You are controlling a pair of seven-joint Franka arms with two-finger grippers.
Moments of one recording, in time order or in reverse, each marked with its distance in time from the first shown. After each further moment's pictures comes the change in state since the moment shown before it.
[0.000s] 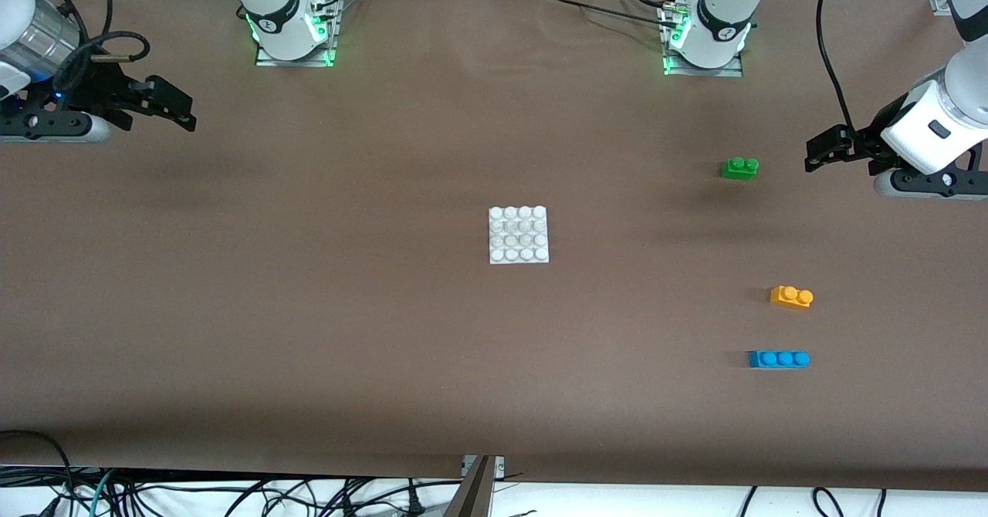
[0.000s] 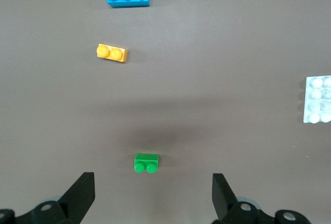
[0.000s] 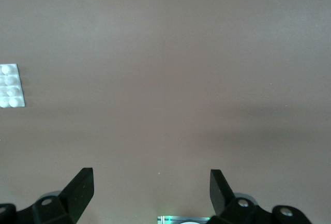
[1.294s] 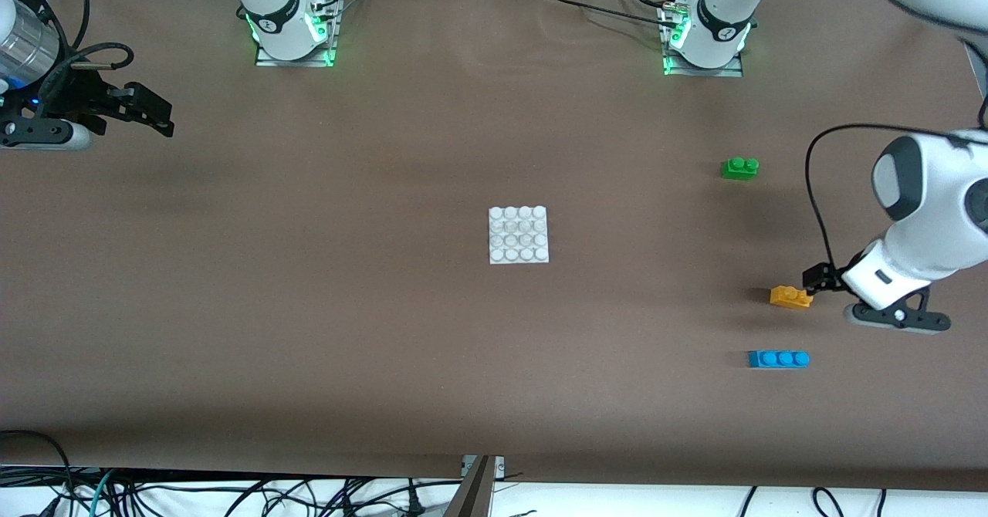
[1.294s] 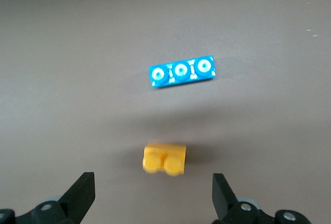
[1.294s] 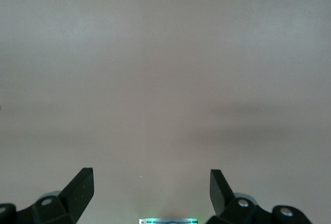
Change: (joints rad) left arm 0.111 0.452 0.010 0.000 0.148 0.638 0.174; right arm -0.003 0.040 -0.008 0.049 -0.067 -0.016 -0.012
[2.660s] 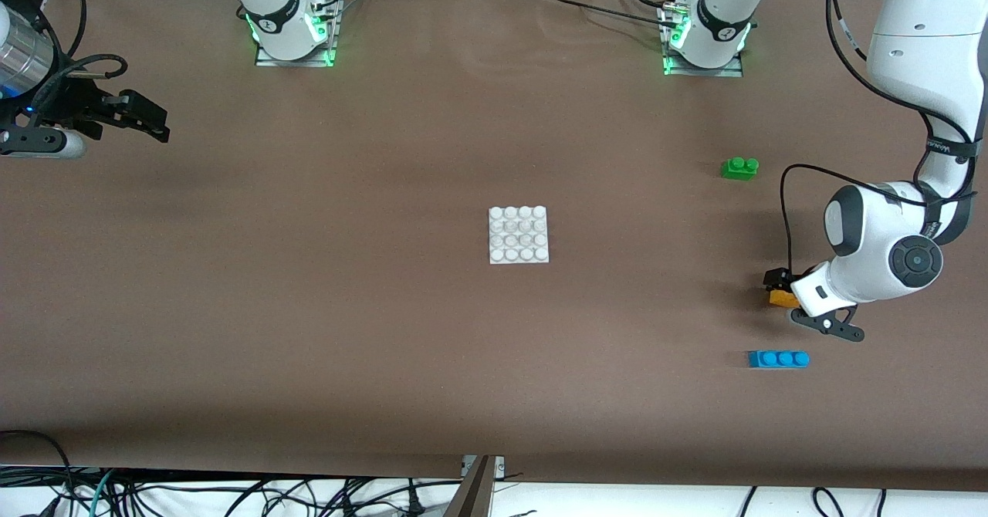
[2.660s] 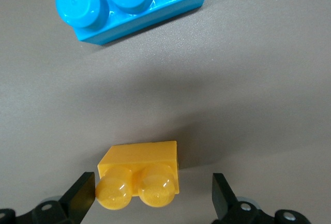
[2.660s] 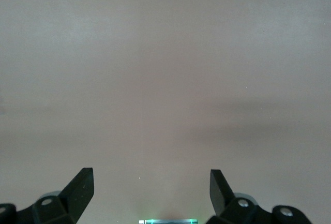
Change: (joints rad) left arm 0.023 0.167 -0.003 -0.016 -0.024 0.032 0.198; right arm -0.015 0.012 -0.001 0.011 0.000 0.001 0.000
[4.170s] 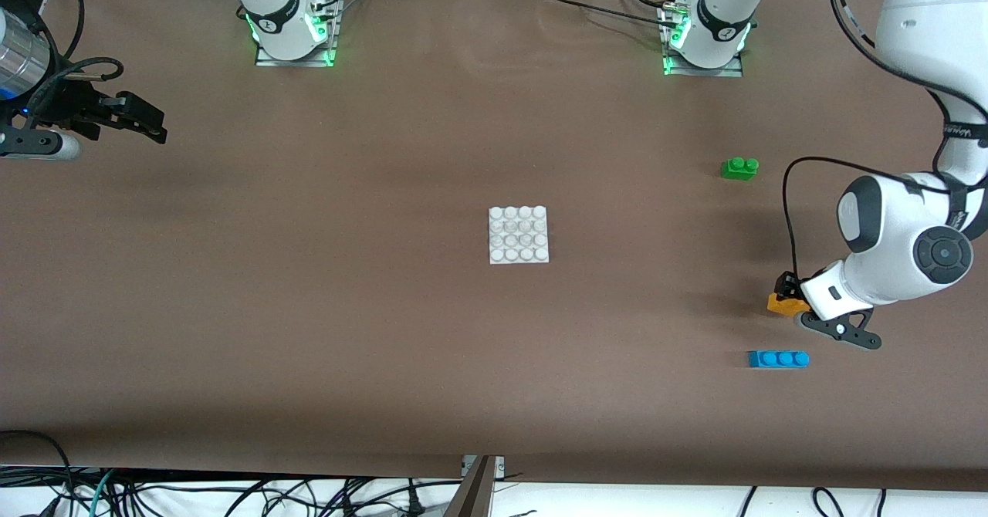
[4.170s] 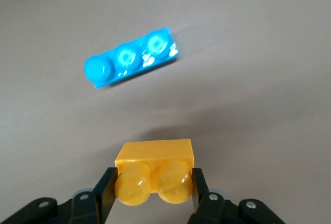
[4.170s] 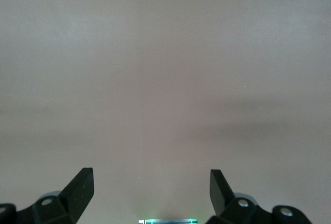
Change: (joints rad) left arm -0.042 -0.094 -0.029 0.095 -0.020 -0.143 -0.004; right arm -0.009 0.003 0.000 0.000 0.000 -0.001 0.000
